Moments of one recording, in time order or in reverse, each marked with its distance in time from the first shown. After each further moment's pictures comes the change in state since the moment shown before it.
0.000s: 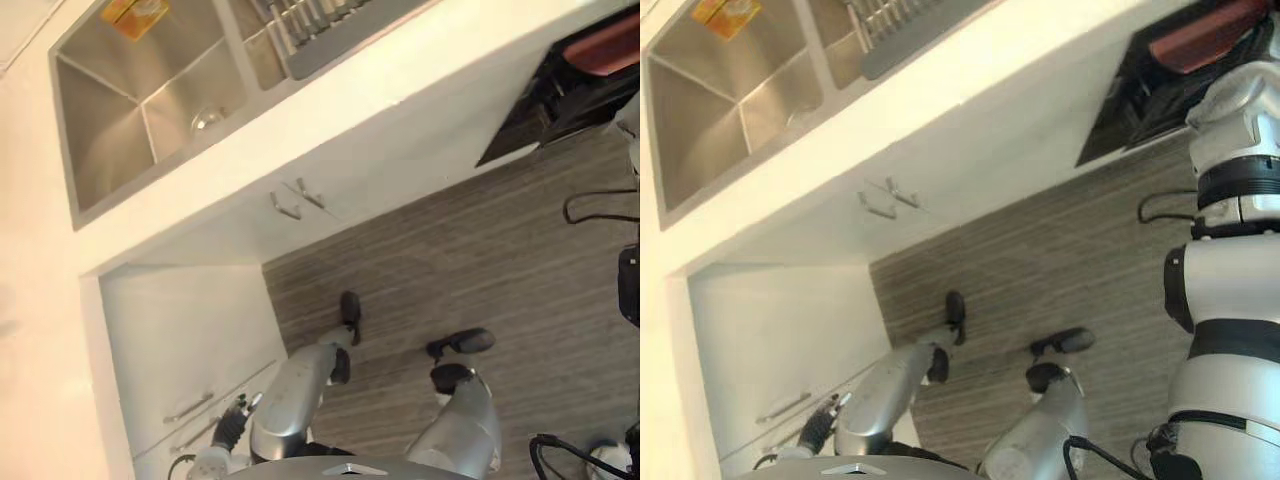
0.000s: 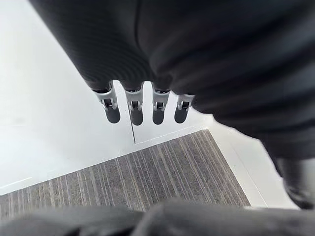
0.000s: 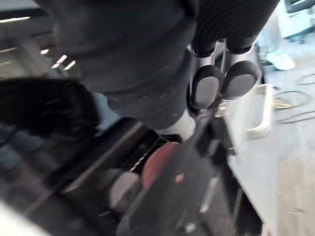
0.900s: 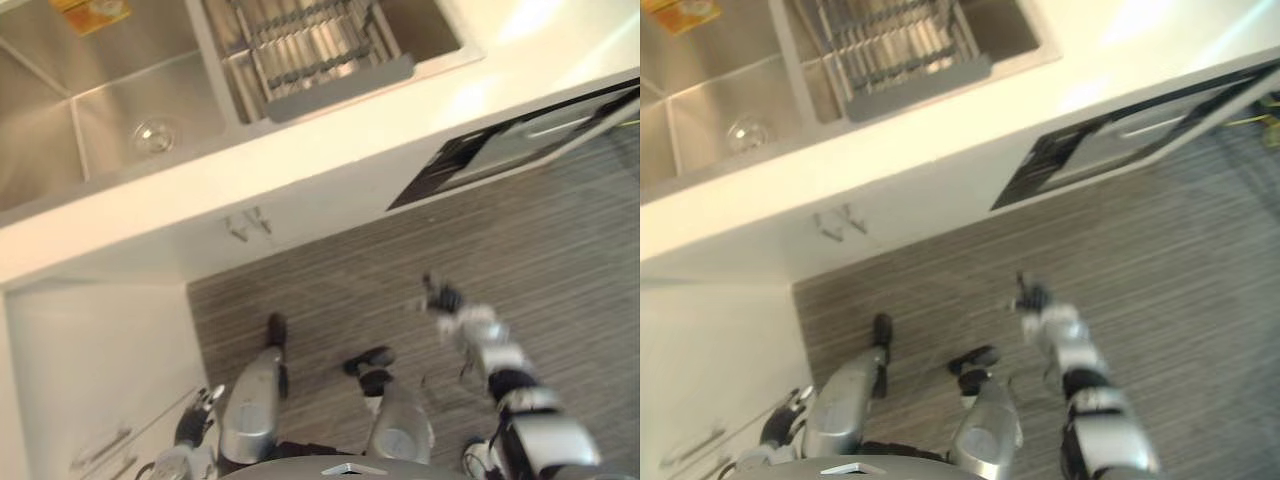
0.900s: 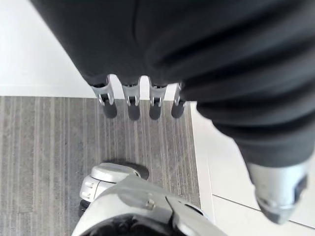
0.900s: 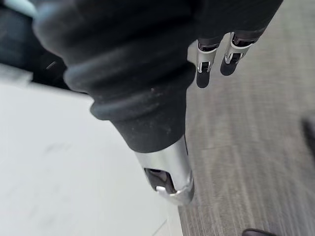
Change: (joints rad) left arm 0.041 0.047 0.310 -0.028 -0.129 0.000 -0.103; right arm 1.216 0.606 -0.559 -0.168 0.518 -0.197 0.365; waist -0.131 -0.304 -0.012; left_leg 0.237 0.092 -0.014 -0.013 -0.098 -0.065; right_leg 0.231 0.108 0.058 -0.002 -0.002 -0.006
